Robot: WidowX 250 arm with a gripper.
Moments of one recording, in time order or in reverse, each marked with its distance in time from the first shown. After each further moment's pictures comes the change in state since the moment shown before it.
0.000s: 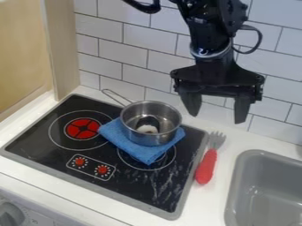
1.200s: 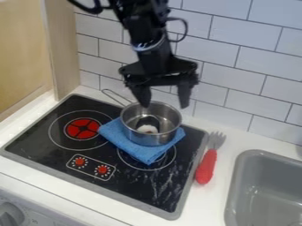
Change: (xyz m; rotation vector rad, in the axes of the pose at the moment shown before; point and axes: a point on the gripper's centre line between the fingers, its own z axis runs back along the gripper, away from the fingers) arm 0.008 0.071 -0.007 -0.019 0.008 0.194
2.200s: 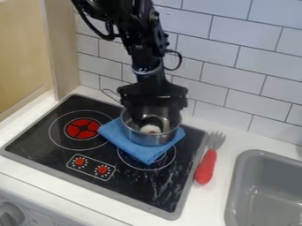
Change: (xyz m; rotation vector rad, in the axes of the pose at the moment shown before) arm 0.006 0.022 -0.044 0.101 0.095 0.016
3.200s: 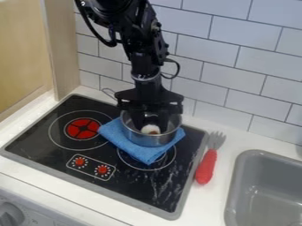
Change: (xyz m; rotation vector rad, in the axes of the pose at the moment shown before) arm -0.002 0.005 -0.011 0.052 0.029 0.008
